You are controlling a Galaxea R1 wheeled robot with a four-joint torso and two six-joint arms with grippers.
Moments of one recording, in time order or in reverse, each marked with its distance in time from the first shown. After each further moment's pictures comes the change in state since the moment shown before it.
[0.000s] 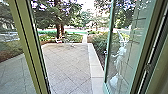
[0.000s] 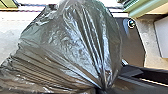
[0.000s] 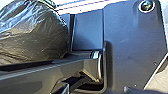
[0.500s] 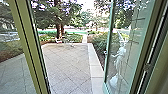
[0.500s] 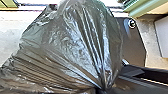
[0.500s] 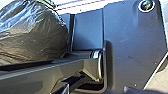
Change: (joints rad) left arm 0.000 -0.006 0.000 0.000 0.000 0.000; right arm 0.000 0.000 0.000 0.000 0.000 0.003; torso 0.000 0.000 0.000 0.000
